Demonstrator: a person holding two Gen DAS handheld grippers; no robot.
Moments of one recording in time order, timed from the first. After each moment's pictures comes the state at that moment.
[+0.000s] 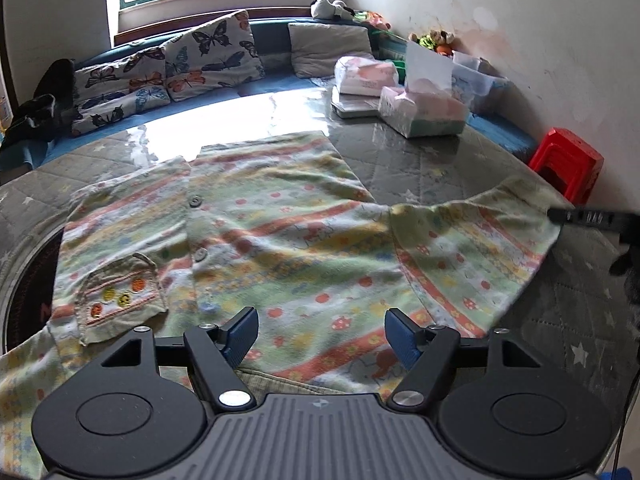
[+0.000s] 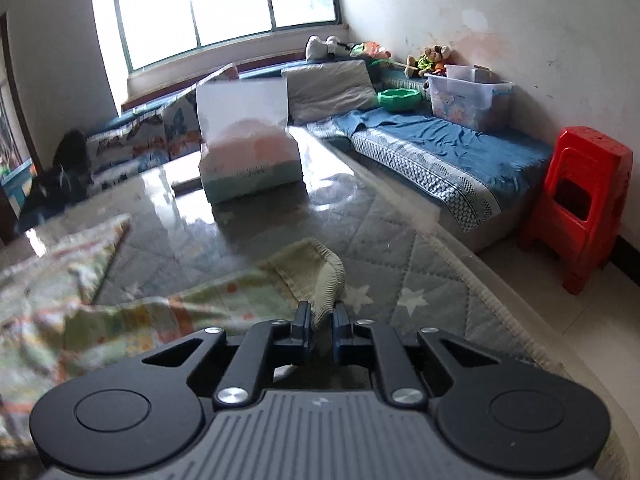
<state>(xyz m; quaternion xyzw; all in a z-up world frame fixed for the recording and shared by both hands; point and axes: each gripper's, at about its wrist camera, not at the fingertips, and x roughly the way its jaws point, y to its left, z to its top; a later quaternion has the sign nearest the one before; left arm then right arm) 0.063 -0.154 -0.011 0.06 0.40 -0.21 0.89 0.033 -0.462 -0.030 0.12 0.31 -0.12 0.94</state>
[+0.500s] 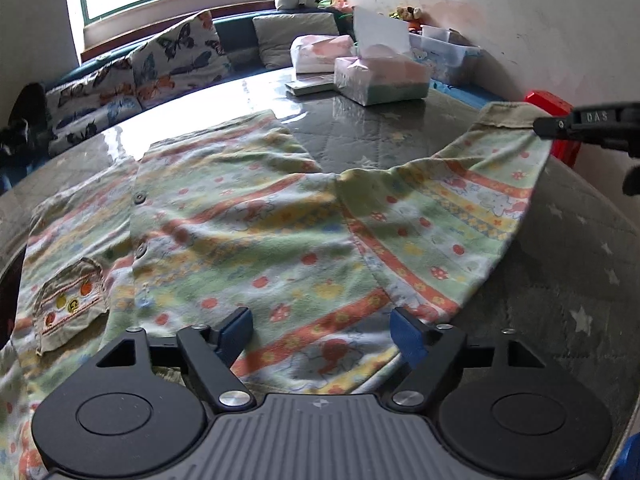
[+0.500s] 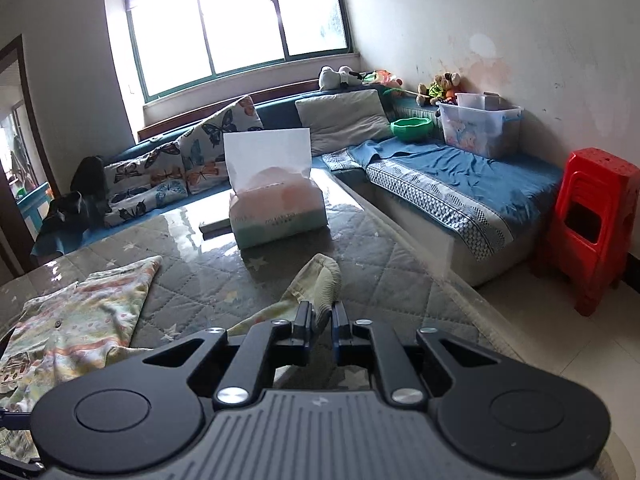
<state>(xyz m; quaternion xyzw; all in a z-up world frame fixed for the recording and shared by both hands) 0.051 -0.192 -0.035 0.11 0.40 -0.24 0.88 0.027 -0.452 0.002 0.12 0.27 -0.10 0.95</state>
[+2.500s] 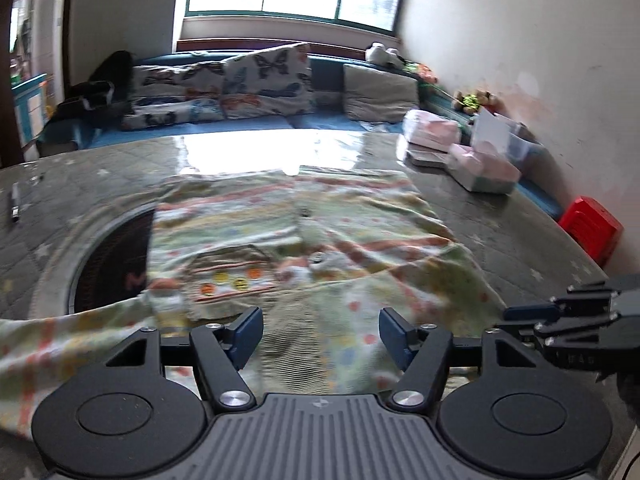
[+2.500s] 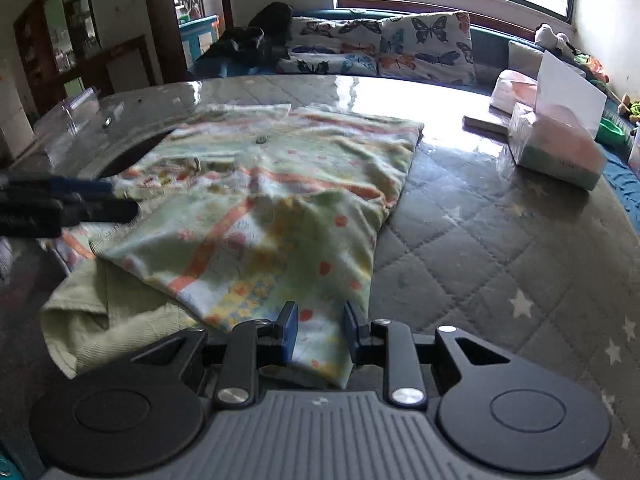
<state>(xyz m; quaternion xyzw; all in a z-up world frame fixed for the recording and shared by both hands) 0.051 -0.060 -0.004 -0.01 0.35 -0.16 0.92 0.046 -0.278 -0.023 -0.04 0.41 0.17 0.90</state>
